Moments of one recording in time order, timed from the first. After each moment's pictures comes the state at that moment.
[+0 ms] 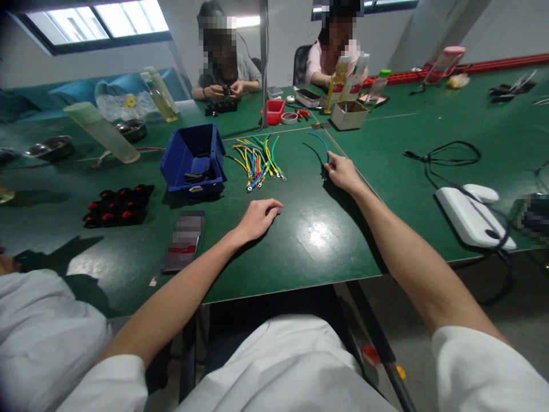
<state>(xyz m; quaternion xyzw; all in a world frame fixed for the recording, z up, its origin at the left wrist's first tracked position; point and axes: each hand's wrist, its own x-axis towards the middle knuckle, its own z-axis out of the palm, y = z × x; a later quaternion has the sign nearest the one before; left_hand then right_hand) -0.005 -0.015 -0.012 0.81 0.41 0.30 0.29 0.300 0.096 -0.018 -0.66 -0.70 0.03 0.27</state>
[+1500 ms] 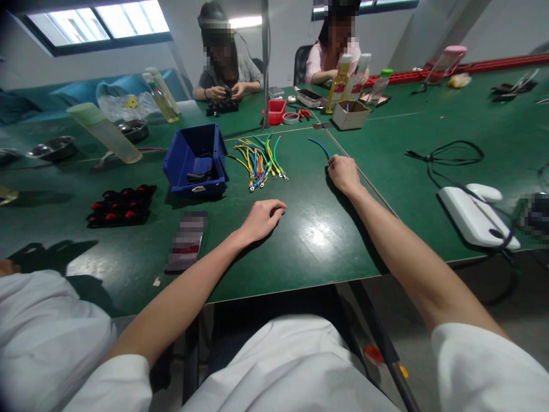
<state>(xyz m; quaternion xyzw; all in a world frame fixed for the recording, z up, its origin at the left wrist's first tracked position) -0.005 -0.015 -0.015 0.83 0.40 0.29 0.26 0.297 0.105 -0.030 -0.70 -0.68 -0.07 0.22</state>
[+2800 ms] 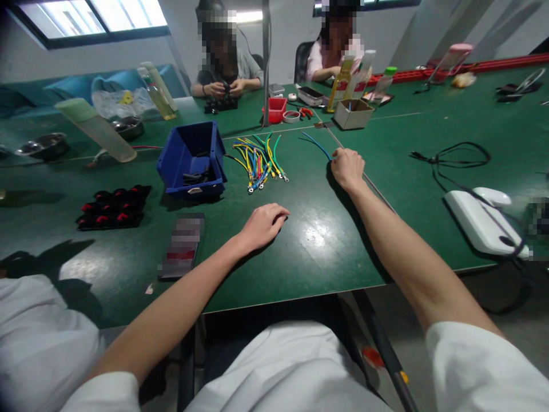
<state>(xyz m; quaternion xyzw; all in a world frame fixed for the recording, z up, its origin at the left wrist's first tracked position) -0.004 -0.021 -0.013 0.87 0.37 0.25 0.19 0.285 0.113 -0.012 -0.77 -0.61 -0.10 0.18</state>
